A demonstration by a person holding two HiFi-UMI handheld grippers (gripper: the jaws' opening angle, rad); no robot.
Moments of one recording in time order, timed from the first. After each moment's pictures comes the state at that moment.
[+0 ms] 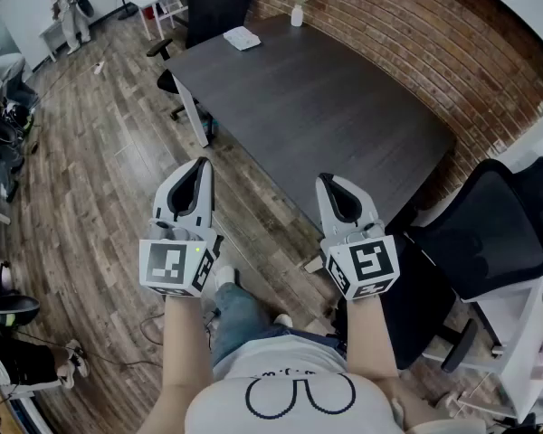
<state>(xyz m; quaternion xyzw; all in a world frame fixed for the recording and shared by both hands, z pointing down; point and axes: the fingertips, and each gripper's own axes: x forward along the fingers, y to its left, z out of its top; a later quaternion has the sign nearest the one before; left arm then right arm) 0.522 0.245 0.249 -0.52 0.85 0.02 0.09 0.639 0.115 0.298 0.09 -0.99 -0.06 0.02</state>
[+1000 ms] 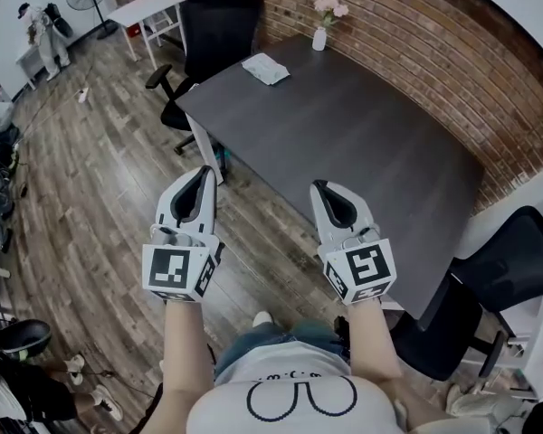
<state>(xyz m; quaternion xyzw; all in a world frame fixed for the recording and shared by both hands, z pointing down) 0.194 0.244 0.259 -0.57 0.82 0.01 0.08 0.317 0.135 0.298 0.12 -0.99 -0.06 0.02</state>
